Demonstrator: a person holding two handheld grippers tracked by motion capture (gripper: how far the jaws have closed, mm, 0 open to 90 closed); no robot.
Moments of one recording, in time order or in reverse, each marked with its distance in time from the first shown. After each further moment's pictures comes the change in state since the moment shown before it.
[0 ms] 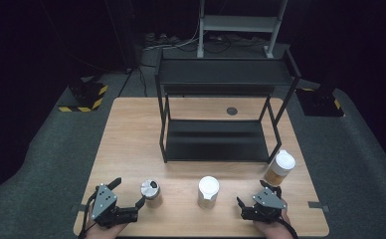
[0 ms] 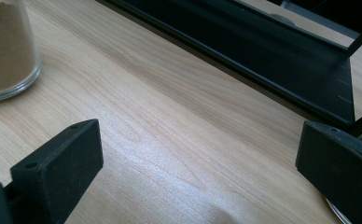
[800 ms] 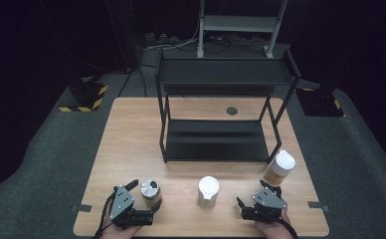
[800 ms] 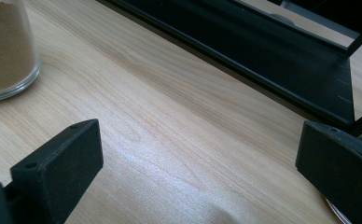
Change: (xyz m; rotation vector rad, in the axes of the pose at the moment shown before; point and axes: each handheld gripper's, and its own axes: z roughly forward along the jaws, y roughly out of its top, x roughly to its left) left arm -0.015 -0.003 0.027 0.006 -0.074 0.009; right arm 0.000 0.000 0.000 0.001 -0.002 0.000
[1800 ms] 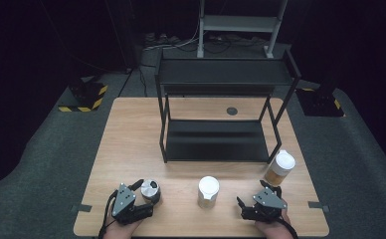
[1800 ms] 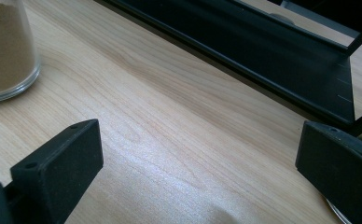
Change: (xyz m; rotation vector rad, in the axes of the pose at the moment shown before) left arm 0.004 -0.015 0.013 -0.001 0.027 -0.024; right arm -0.001 0.000 0.000 -0.001 0.003 0.007
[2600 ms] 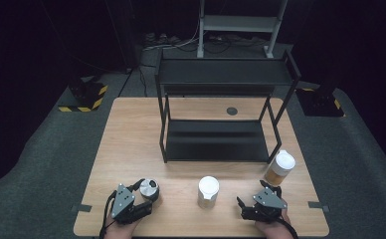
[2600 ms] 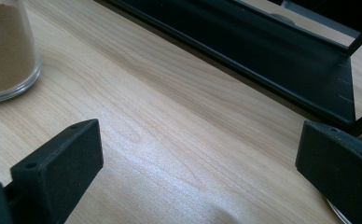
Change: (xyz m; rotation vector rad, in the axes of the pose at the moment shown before) left arm -0.002 -0.001 -0.005 -0.032 0.011 0.006; right arm 0.000 0.000 0.000 0.000 0.002 -0.001
